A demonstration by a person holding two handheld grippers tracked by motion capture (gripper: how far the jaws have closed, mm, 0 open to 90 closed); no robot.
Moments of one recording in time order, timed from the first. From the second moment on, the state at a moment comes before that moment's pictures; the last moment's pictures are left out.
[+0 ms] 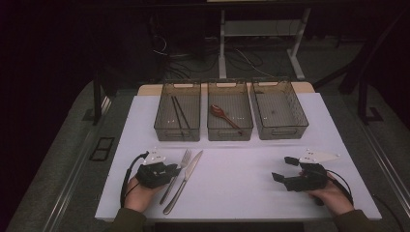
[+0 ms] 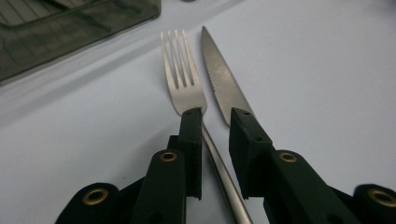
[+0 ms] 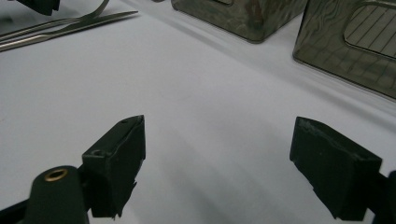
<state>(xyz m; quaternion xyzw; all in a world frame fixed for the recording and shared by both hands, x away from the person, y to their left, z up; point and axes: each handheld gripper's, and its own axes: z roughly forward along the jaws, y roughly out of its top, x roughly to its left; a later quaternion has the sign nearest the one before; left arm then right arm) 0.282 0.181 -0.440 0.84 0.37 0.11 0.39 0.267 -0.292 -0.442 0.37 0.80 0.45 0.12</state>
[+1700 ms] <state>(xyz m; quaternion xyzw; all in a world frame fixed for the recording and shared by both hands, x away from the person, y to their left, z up) 0.277 0.160 -0.409 0.82 0.34 0.15 0.43 0.270 -0.290 -0.429 0.38 0.79 0.48 0.07</state>
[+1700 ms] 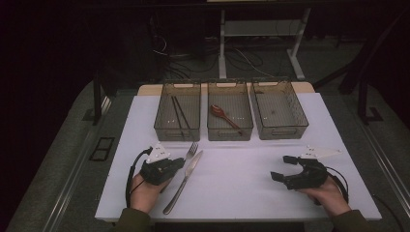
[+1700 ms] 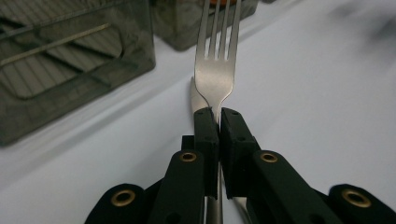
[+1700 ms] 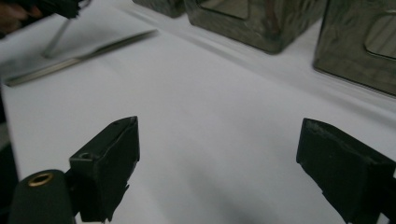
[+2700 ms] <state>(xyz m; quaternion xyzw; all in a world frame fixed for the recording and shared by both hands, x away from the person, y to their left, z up) 0.295 0.076 -0.375 0.81 0.25 0.13 0.51 0.302 -0.217 -0.368 0.30 0.76 0.57 0.02</state>
